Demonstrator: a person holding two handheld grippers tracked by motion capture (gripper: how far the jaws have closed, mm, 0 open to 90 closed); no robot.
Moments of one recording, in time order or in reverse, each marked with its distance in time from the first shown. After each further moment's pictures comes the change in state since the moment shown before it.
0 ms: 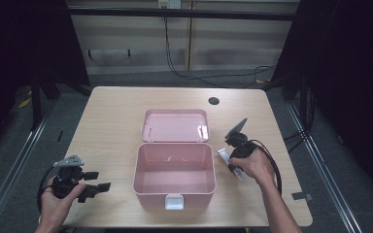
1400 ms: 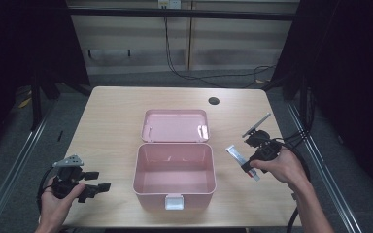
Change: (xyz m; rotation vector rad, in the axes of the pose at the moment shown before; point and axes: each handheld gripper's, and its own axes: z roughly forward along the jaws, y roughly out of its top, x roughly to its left) left arm -0.001 0.000 0.000 -0.011 -0.006 0.004; right arm -0.006 -0.051 -0.072 -0.133 0.084 -0.202
